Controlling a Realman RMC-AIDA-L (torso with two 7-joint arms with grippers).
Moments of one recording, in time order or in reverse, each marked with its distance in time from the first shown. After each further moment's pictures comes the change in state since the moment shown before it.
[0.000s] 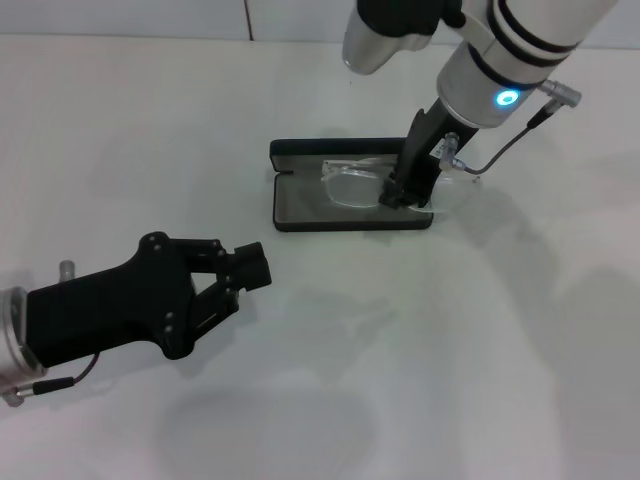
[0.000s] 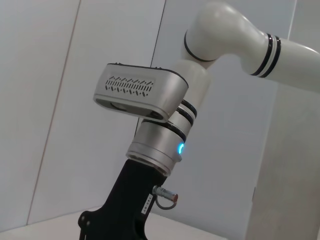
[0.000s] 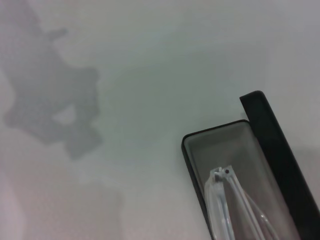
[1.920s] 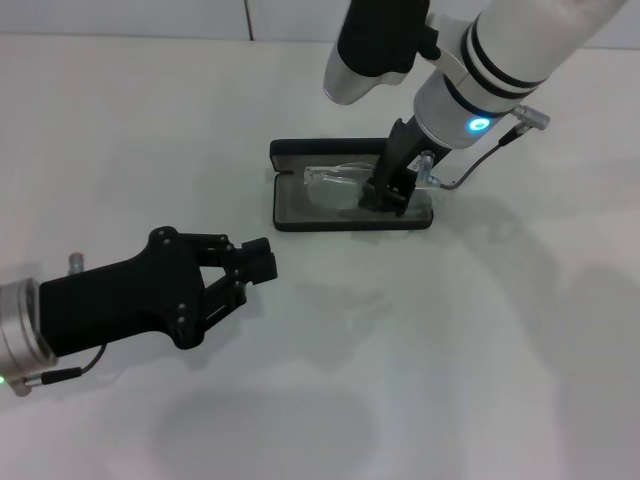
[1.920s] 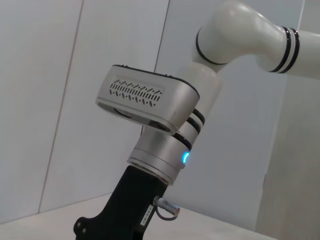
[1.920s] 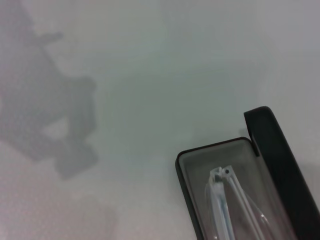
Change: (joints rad) left arm -0.021 -0.009 -0.017 0.001 0.038 -0.043 0.001; right arm -0.008 0.000 -0.165 0.065 0.107 0.193 -0.007
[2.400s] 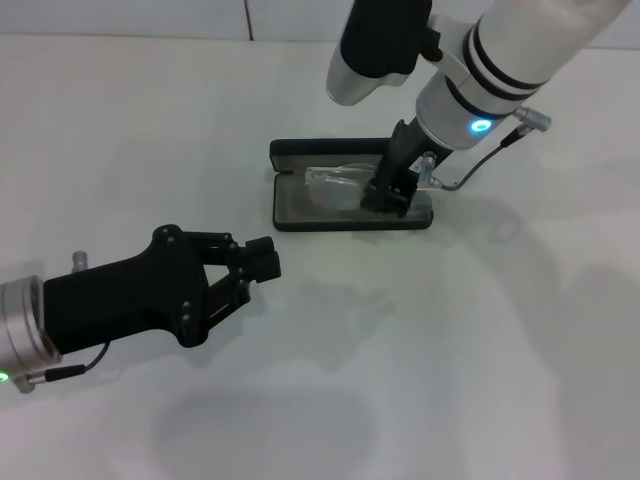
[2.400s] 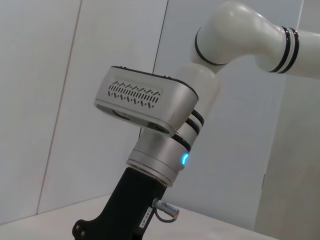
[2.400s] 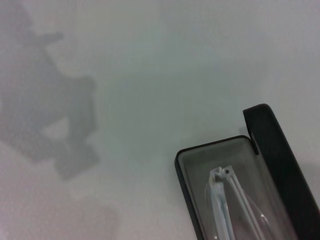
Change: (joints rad) left arm -0.006 -0.005 -0.005 0.004 0.008 -0.002 0.000; right arm -0.003 0.000 0.001 0.003 0.000 0.003 -0.001
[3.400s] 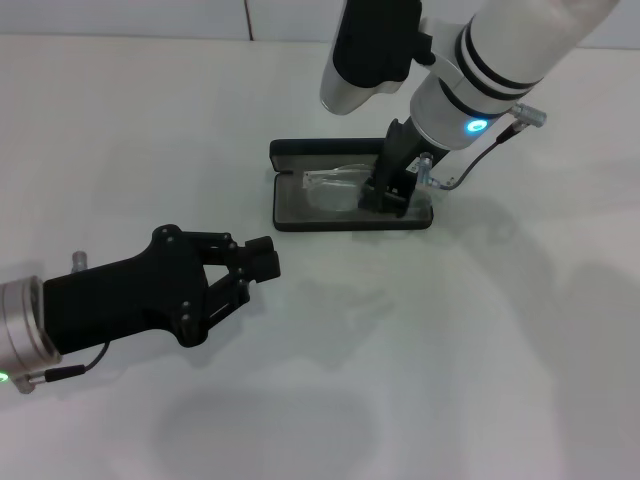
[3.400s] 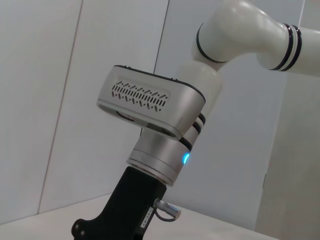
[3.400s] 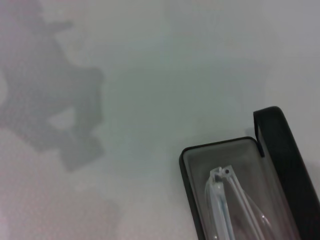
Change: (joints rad) left arm 0.000 0.000 -0.001 -0.002 0.000 -0.002 0.000; right arm 0.014 0.000 -0.029 -0.002 0.000 0.002 -0.026
